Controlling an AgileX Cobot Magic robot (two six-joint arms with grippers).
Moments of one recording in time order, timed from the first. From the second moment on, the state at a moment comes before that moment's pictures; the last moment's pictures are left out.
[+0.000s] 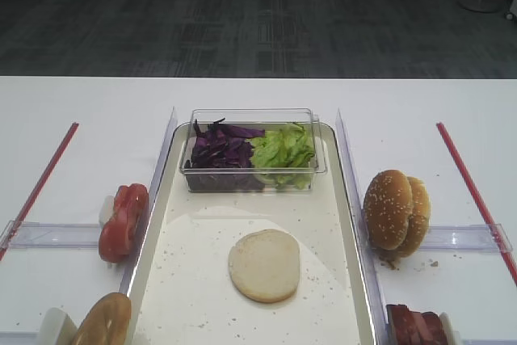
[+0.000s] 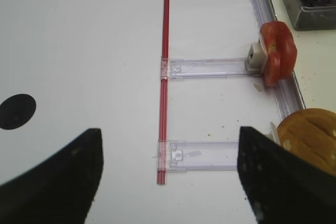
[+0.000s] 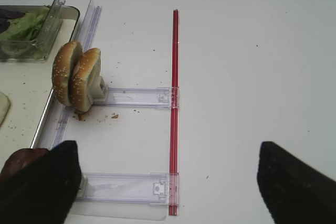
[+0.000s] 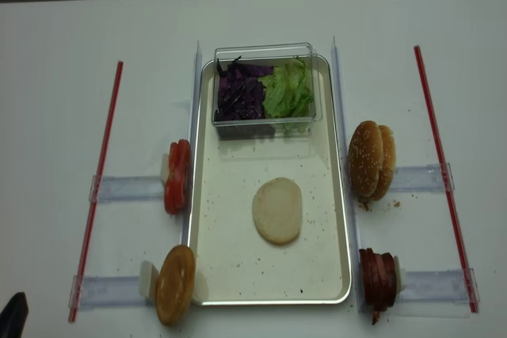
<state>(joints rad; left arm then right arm) 0.02 -0.02 -0.49 0.07 1.19 -0.06 0.02 -0.02 -0.48 0.03 1.13 -0.01</state>
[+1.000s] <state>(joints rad) 0.02 -0.02 -0.49 0.07 1.19 -0.06 0.02 0.02 -0.48 0.03 1.13 0.01</state>
